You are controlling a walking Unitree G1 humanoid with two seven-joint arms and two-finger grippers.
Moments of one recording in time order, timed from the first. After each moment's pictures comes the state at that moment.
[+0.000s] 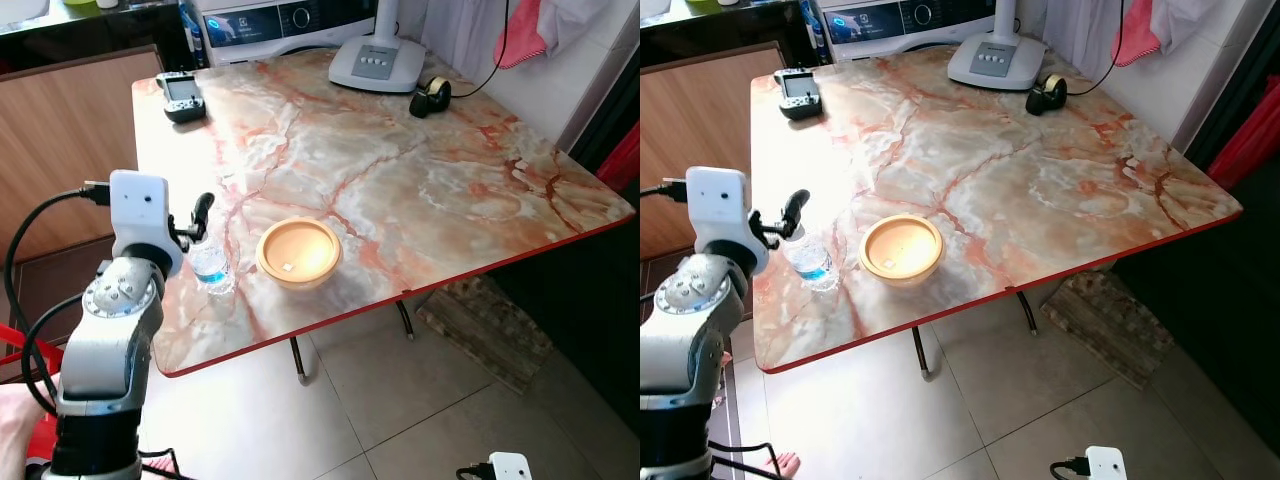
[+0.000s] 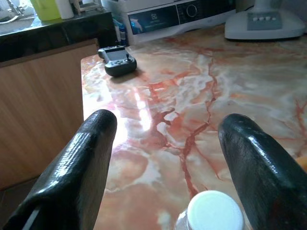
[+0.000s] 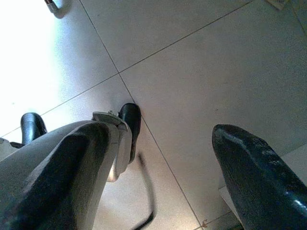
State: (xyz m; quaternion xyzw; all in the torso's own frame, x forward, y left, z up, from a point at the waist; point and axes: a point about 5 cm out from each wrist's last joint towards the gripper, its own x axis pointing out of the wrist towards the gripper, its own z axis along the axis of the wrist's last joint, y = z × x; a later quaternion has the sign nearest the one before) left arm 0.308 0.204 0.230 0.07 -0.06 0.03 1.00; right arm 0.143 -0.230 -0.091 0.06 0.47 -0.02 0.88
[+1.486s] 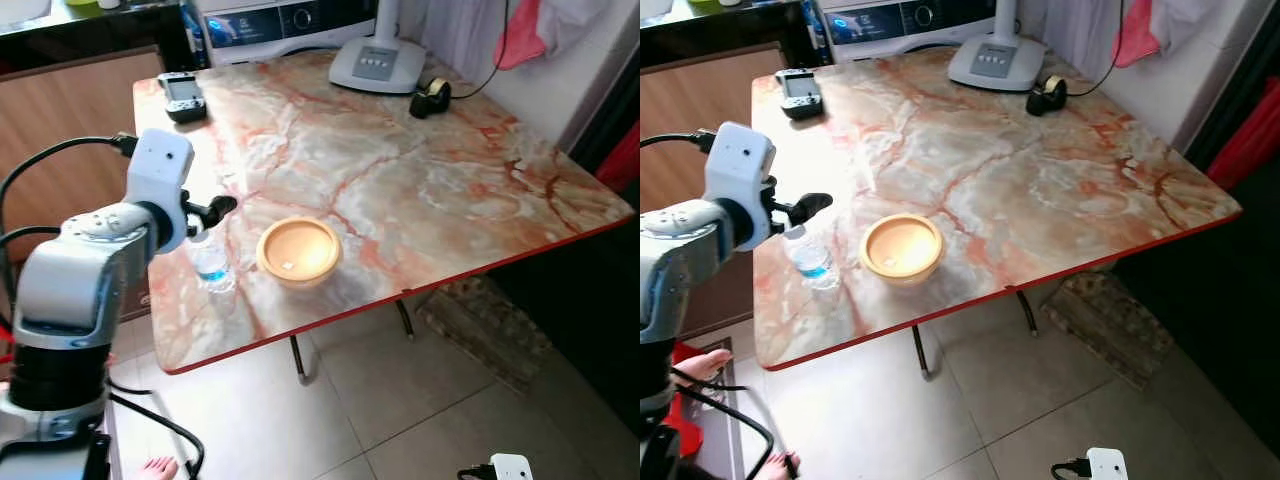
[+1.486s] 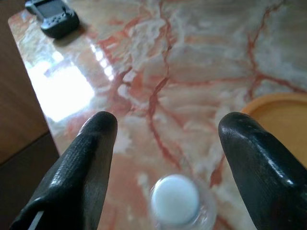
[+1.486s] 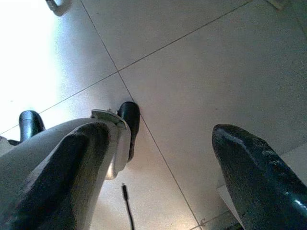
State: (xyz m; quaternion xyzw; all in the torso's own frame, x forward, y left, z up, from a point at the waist) left arm 0.317 0.195 0.267 0.13 0.11 -0.09 0.98; right arm 0.142 -0.231 -0.091 0.06 0.47 -0.02 0.88
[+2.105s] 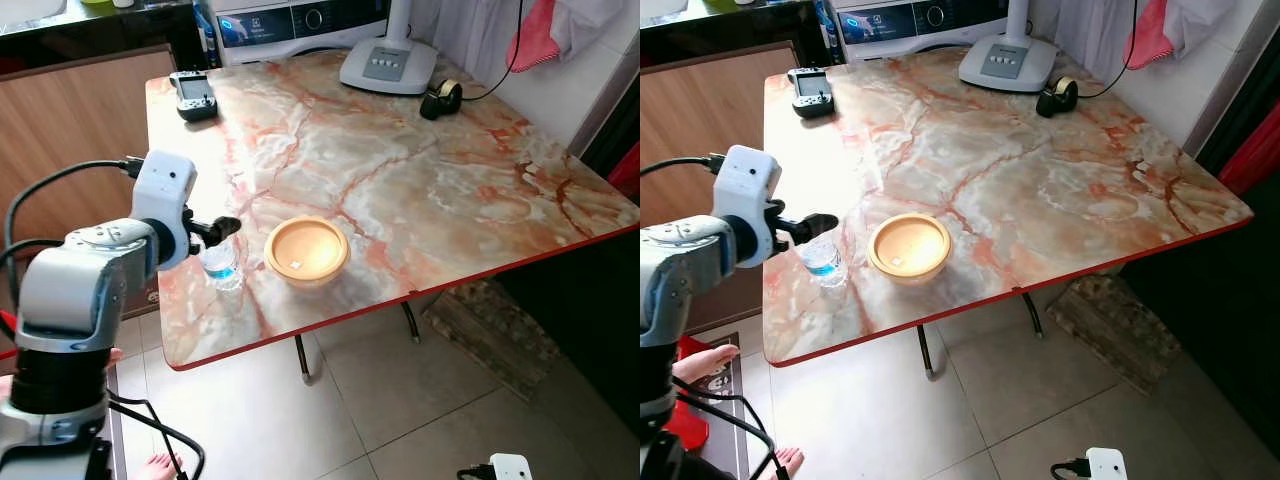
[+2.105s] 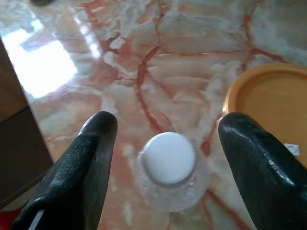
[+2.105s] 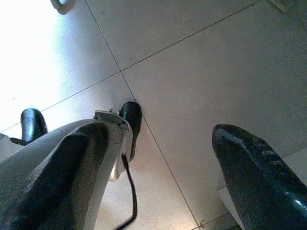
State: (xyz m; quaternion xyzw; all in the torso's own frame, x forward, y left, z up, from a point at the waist) left arm 0.318 0.191 0.248 0.09 0.15 -0.11 0.98; right arm 0.142 -0.231 -0.091 0.06 0.48 -0.02 0.88
